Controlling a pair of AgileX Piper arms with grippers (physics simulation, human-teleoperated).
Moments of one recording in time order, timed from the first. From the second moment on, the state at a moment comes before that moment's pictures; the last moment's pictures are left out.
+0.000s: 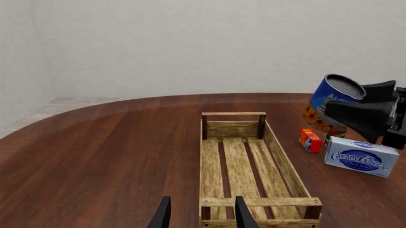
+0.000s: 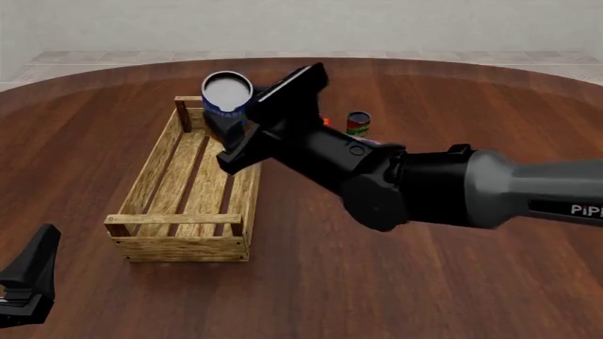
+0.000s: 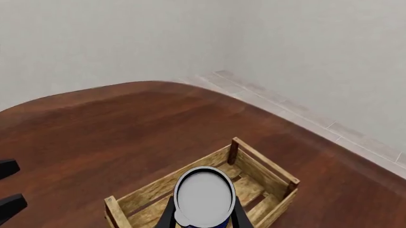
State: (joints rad) left arm 0.00 0.00 0.00 0.00 0.00; right arm 0.86 1.68 -1.05 -0.54 -0.12
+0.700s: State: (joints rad) left arm 0.00 0.00 0.00 0.00 0.00; right arm 0.87 1.86 -1.20 -0.53 -0.14
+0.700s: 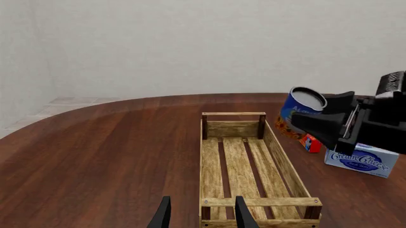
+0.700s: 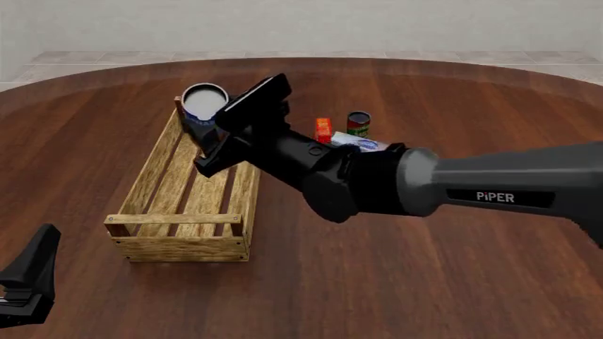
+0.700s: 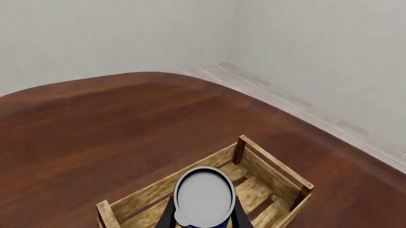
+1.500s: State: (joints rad) left arm 0.00 0.00 0.00 0.00 0.00; right arm 0.90 2.06 -1.40 -0.48 -0.16
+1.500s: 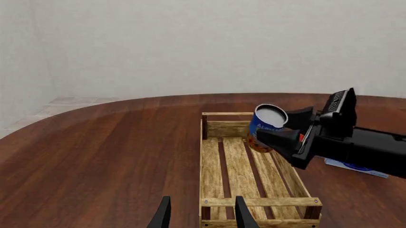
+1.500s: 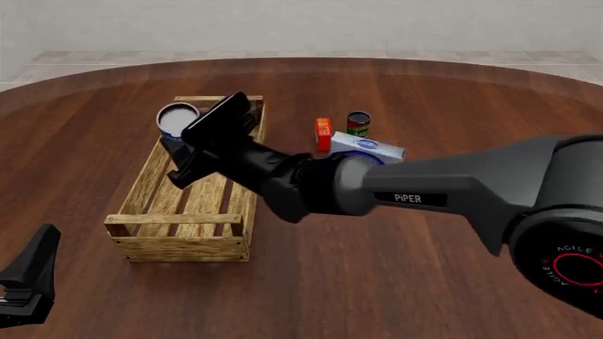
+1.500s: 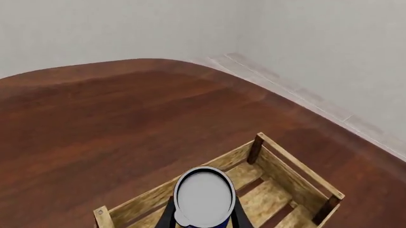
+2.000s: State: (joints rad) left arm 0.00 0.00 0.00 0.00 0.00; right arm 0.89 2.20 -1.53 -0.44 -0.17
